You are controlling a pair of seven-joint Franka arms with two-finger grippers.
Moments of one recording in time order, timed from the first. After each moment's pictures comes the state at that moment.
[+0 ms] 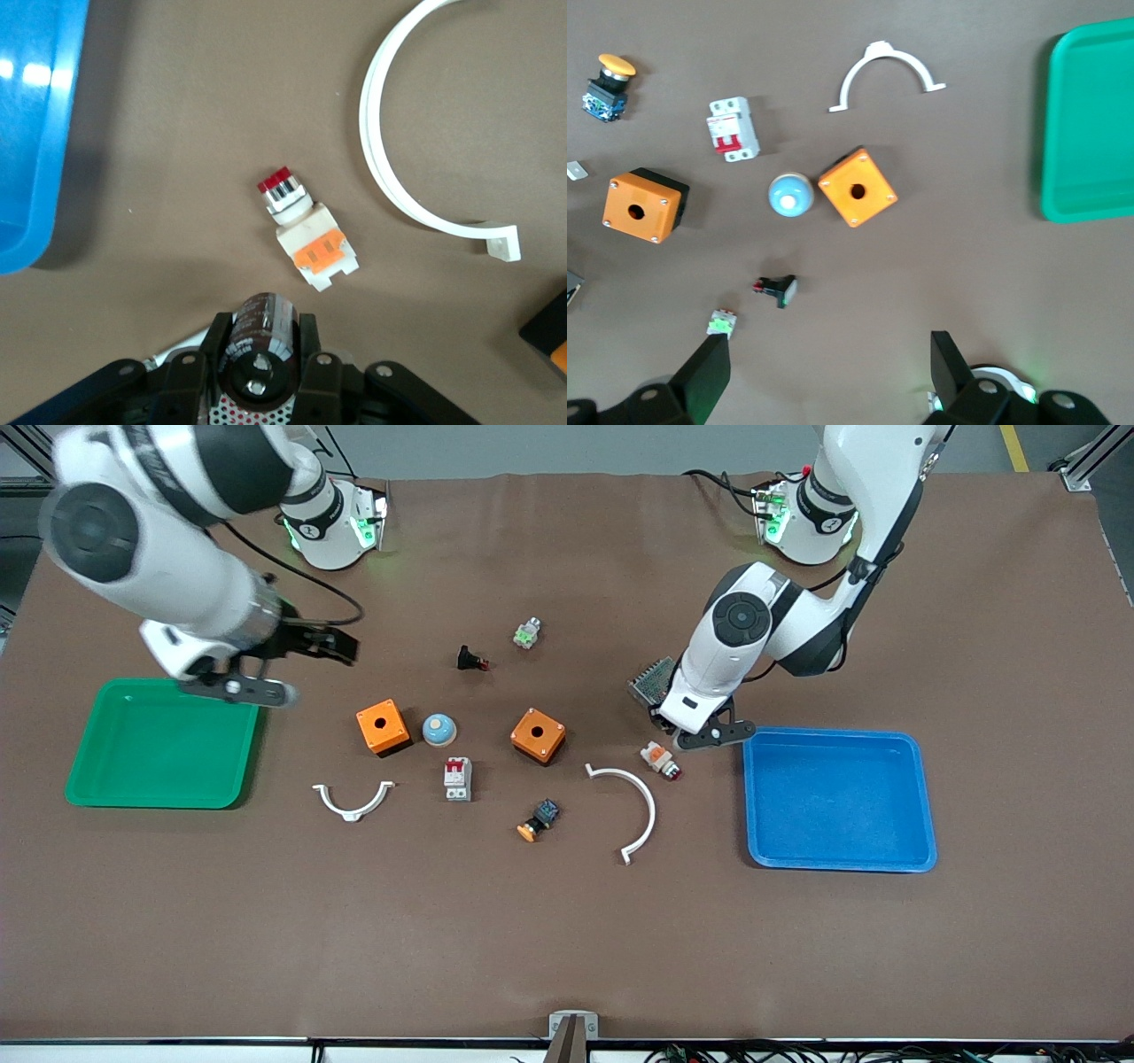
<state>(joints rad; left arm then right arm) -0.27 0.34 -0.34 -2.11 0.09 2.47 -0.87 0.31 0.04 -0.04 -1.68 0.10 1.51 0.42</state>
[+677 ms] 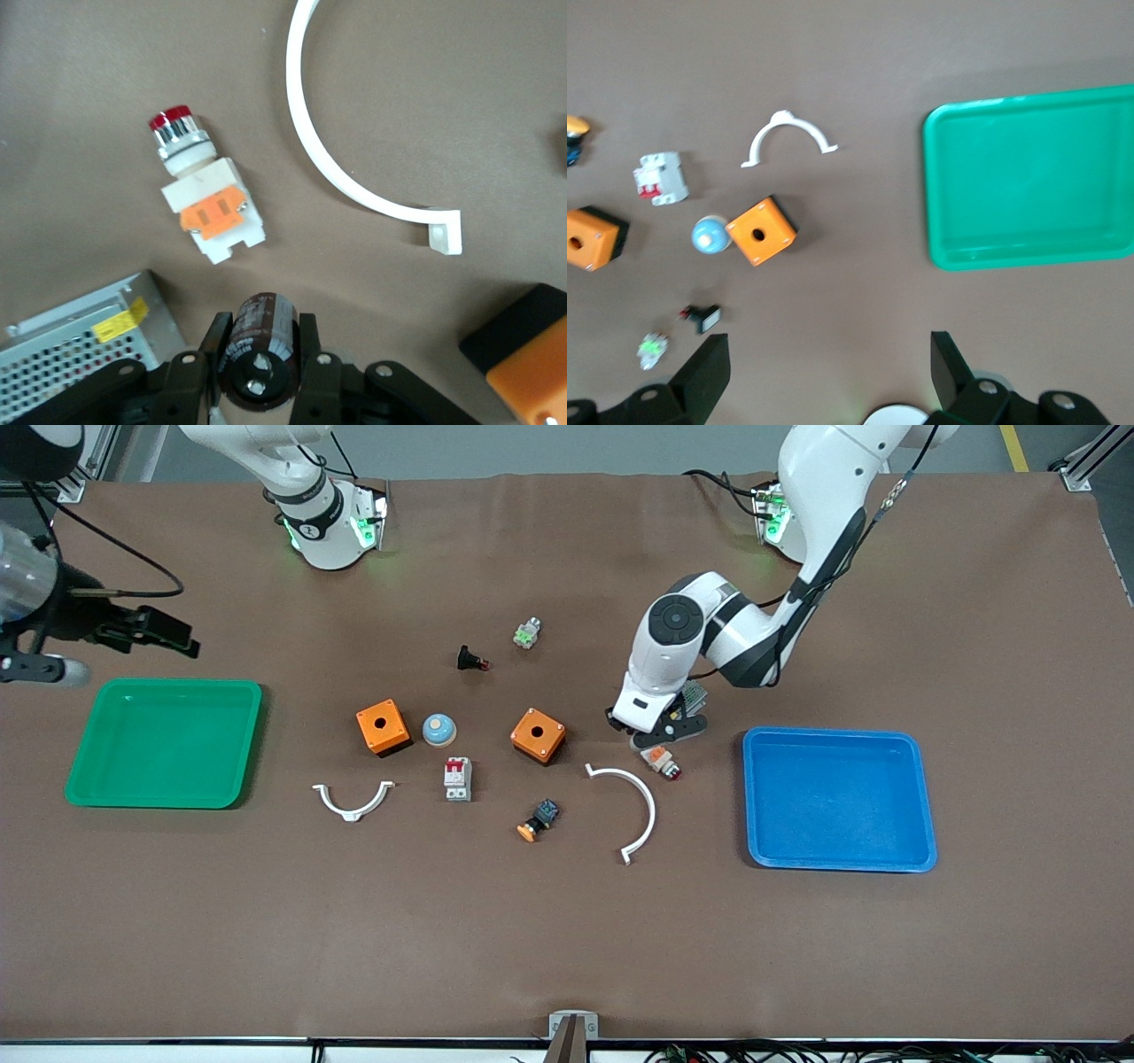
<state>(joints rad) -0.39 0.51 -0.34 -1.97 0.22 2.48 -1.19 0.03 -0.05 -0.04 -1.69 0.05 1.52 0.11</state>
